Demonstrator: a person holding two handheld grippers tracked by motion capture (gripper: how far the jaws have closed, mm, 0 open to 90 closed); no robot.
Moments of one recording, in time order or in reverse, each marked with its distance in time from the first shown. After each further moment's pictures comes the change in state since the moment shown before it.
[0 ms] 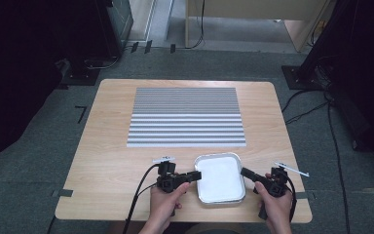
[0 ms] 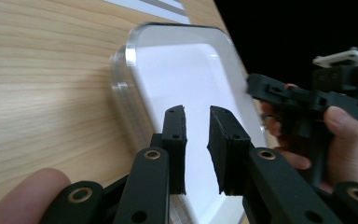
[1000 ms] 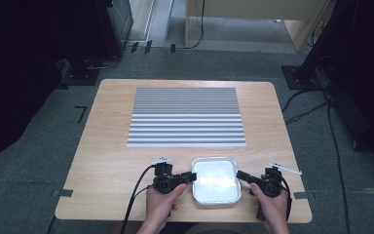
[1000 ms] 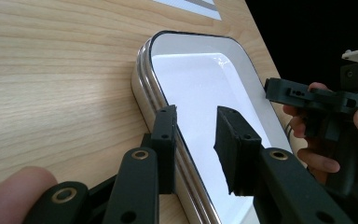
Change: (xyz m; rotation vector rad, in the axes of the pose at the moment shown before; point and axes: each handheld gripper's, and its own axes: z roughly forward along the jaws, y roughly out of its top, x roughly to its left) left arm 0.010 -0.002 -0.005 0.008 0.105 0.016; right arm 0.000 -0.005 0.011 0.075 -0.028 -0.013
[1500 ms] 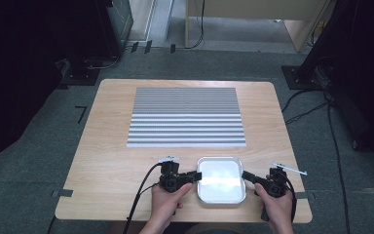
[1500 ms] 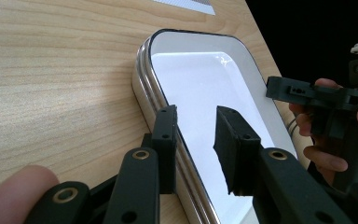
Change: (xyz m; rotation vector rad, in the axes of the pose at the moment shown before) left arm -0.009 0.003 0.012 0.017 0.007 0.024; right arm -0.003 0.003 -0.010 -0.005 -0.070 -0.009
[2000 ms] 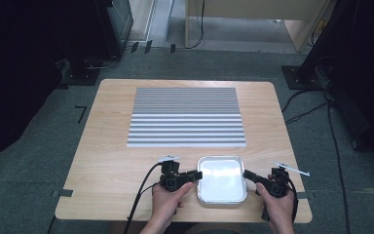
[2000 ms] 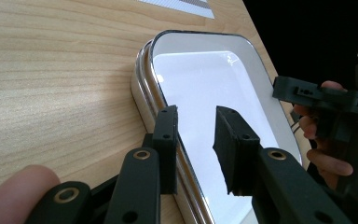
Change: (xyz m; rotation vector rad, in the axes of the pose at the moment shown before) left arm -0.001 0.001 0.002 -0.008 -0.003 -0.007; right arm 0.002 0.001 -0.006 -0.032 0.007 0.000
